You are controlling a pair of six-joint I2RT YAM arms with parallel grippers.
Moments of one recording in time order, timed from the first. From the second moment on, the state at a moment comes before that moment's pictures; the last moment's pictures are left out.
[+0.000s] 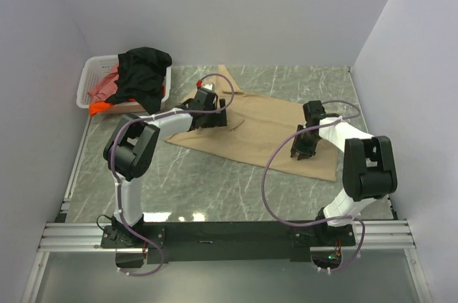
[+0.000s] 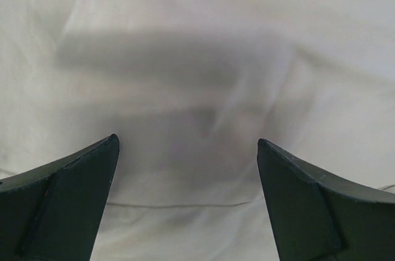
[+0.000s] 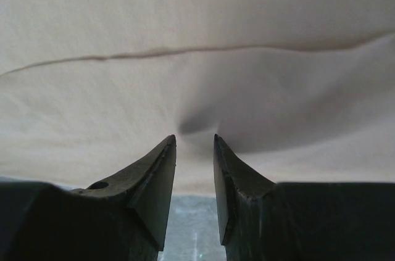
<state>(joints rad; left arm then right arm) -0.53 1.98 1.32 -0.12 -0.13 -0.50 0.08 1.60 0.94 -0.65 -0.07 0.47</state>
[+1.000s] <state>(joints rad) -0.59 1.56 0.72 0.07 -0.19 -0.72 0.16 1.51 0.78 -0.58 -0.12 0.49</state>
